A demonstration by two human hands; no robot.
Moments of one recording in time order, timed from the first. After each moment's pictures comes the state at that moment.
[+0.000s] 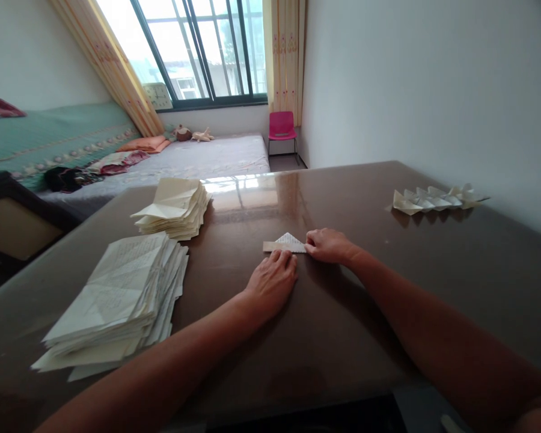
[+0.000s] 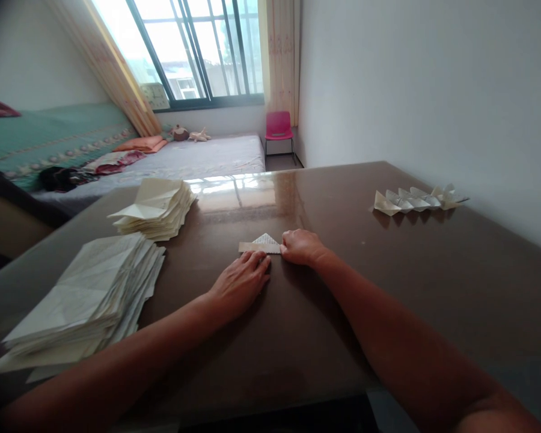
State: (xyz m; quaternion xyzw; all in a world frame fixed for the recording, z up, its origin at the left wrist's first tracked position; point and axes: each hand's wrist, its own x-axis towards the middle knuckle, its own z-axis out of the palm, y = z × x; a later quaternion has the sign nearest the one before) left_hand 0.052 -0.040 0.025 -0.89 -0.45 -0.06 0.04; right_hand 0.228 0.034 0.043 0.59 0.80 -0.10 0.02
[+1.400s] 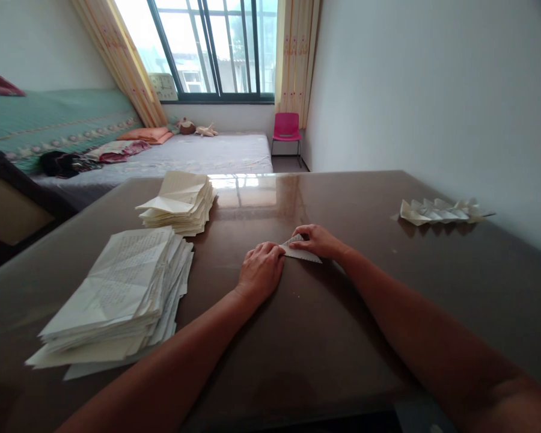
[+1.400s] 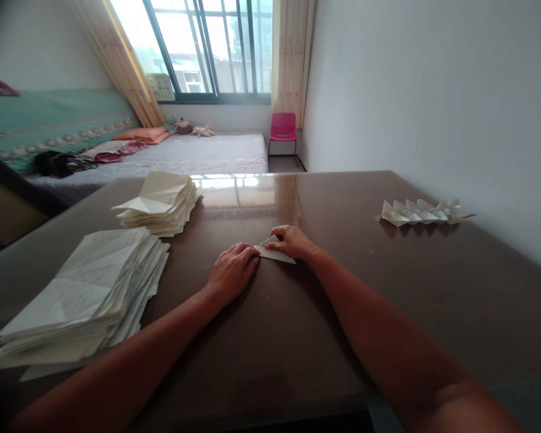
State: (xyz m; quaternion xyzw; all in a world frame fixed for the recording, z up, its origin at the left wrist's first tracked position) left_hand 0.018 -0.021 0.015 -0.80 -0.57 -0.18 -0.04; right_hand 0.205 0.069 0.022 0.47 0.84 -0.23 -0.15
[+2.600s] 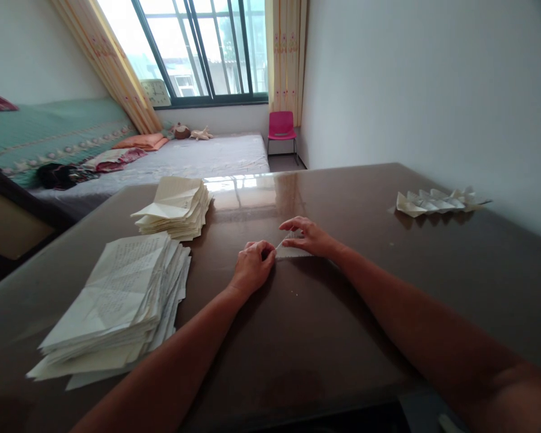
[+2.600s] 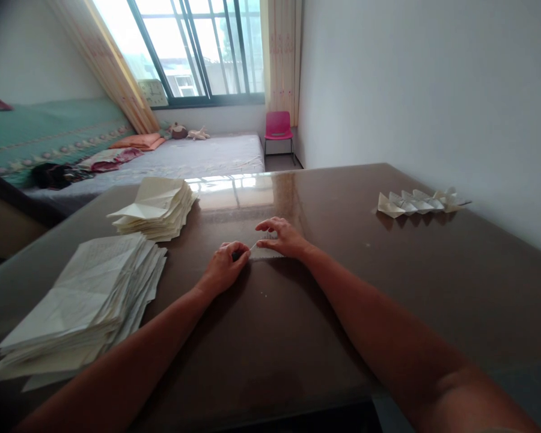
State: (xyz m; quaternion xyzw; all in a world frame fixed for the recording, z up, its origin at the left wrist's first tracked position) left_hand 0.007 -0.001 0.008 -0.73 -0.61 -0.29 -0.15; right_hand 0.201 0.064 0.014 0.39 0.83 -0.24 -0.31
